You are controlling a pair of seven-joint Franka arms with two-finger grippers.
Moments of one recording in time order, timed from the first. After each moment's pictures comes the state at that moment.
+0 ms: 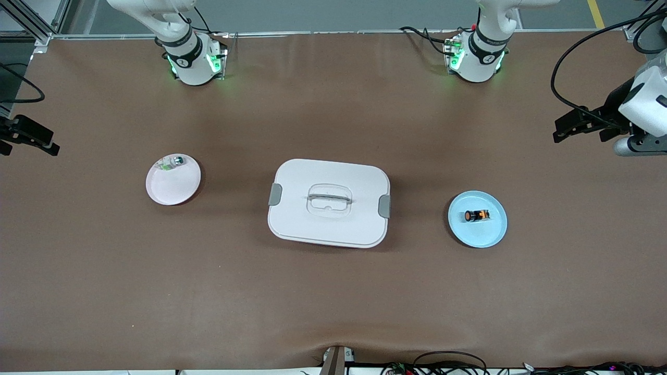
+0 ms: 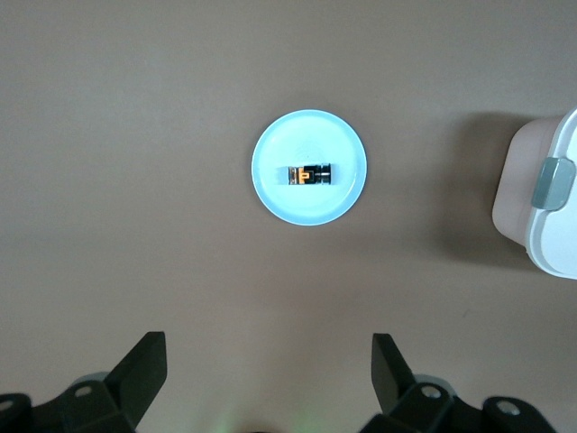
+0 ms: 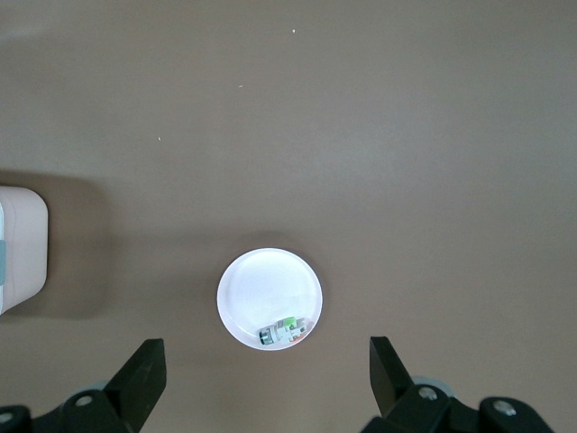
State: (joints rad) left arm -0.06 0.03 -0.02 -1.53 -0.02 1.51 -0.10; right arm -0.02 0.04 -0.08 -1.50 0.01 1.58 -0.07
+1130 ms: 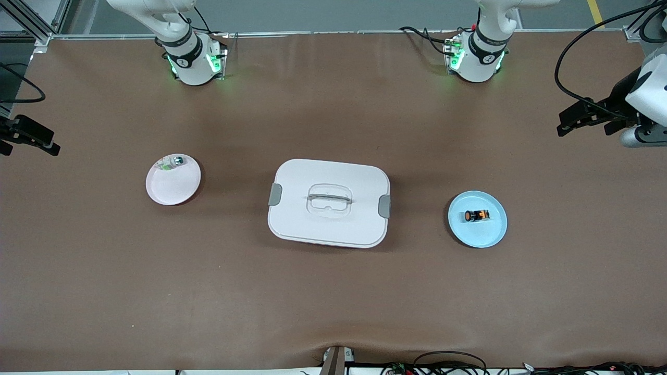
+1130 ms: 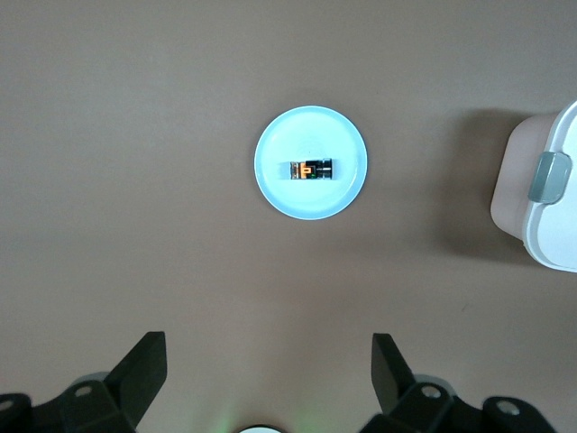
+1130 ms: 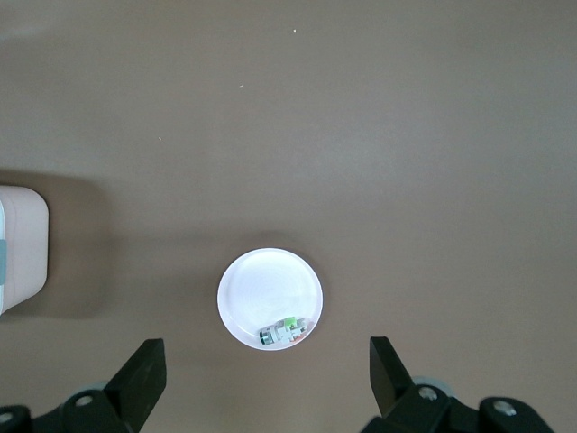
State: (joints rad) left arm -0.06 0.01 -0.02 -1.52 -0.02 1.48 -0.10; right arm -0.02 0.04 -0.07 -1.50 0.01 1.58 -0.07
